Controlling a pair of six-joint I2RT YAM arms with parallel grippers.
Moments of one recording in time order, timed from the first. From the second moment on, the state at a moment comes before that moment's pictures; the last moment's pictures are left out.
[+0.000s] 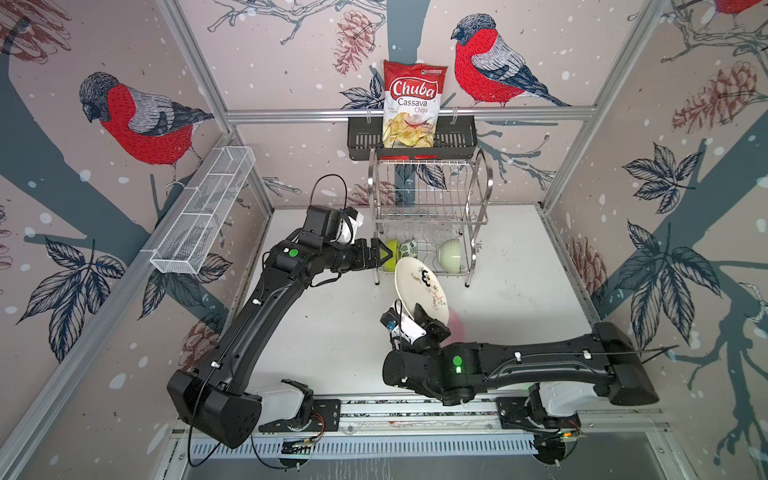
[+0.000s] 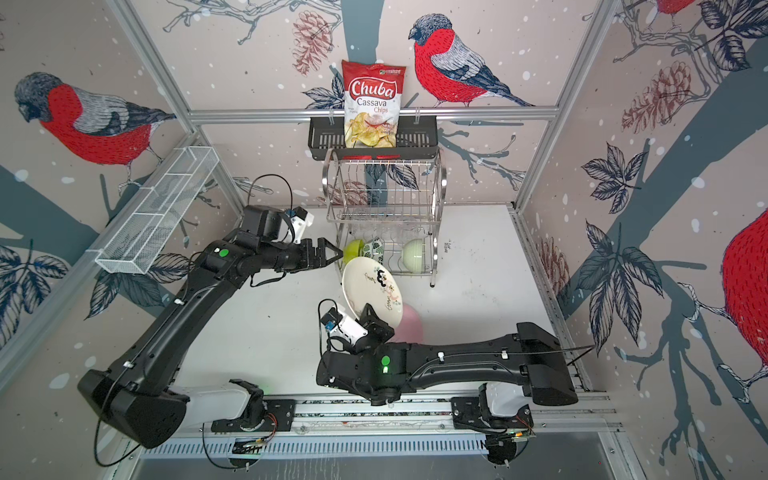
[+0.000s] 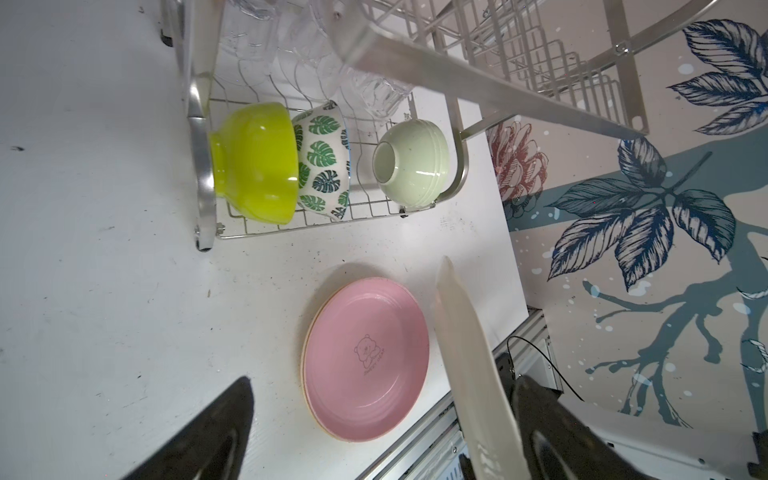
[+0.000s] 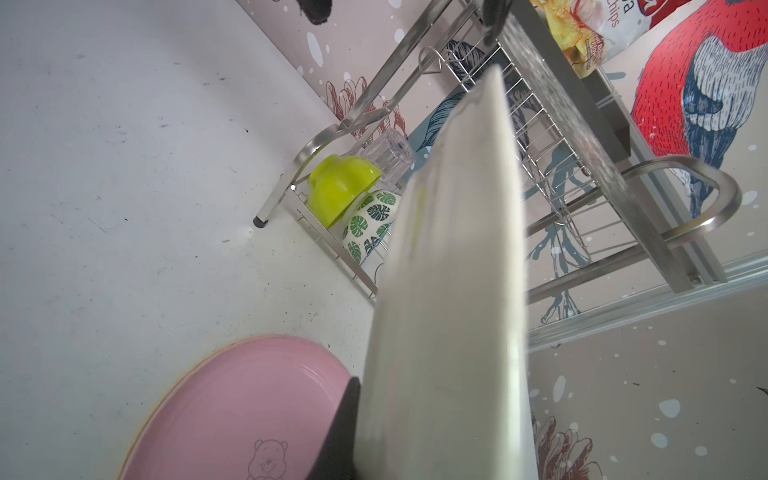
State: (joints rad) left arm -0.39 1.30 1.40 -0.87 0.51 -0.47; right arm 1.59 1.52 1.15 -0.64 1.22 0.19
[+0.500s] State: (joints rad) left arm -0.42 1.27 1.15 -0.69 0.68 -0.52; right arm 1.59 1.67 1.20 -0.69 1.26 0.14
